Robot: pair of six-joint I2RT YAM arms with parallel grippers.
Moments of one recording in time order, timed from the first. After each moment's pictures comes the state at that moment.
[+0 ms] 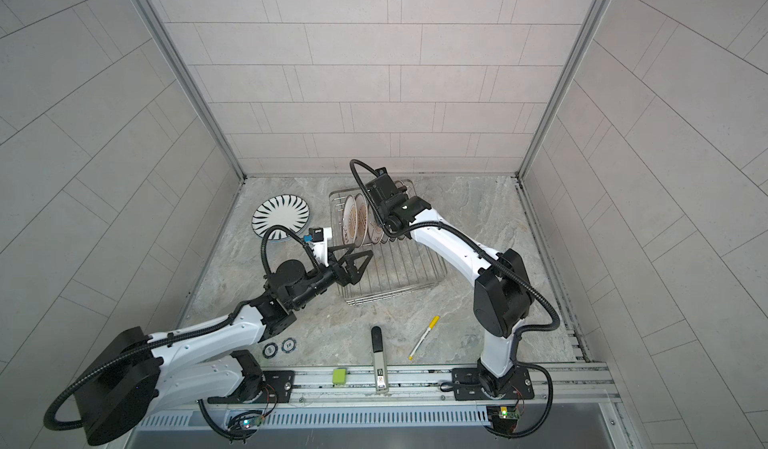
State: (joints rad) left arm -0.77 1.13 0.43 0.68 0.05 -0.63; right arm 0.63 1.81 1.63 -0.61 0.40 0.21
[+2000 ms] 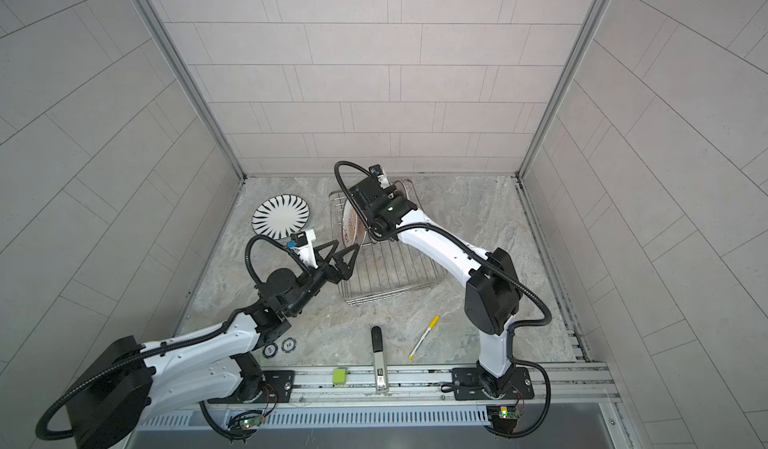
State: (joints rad) left arm -0.78 1.06 0.35 0.76 -0.17 -0.60; right arm 0.72 1.83 1.73 -0.70 0.77 0.24
